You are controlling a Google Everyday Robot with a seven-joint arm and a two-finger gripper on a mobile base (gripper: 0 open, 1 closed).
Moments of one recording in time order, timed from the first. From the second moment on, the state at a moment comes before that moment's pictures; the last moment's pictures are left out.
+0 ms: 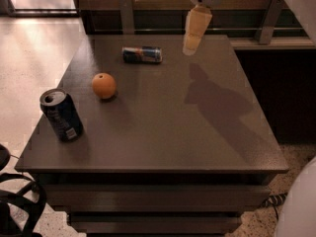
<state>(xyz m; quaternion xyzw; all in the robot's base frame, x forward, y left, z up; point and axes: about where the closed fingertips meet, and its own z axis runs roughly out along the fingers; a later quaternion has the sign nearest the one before) 0.667 -0.098 0.992 -0.64 0.72 -0.09 0.23</state>
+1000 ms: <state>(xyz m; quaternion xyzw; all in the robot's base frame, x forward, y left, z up) 0.716 -0.040 0.958 -0.65 0.69 -0.07 0.29</state>
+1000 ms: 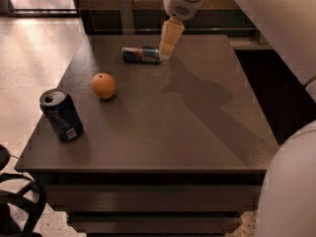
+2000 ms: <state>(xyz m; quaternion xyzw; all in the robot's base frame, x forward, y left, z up) 0.777 0.022 0.911 -0.67 0.69 -0.05 0.25</state>
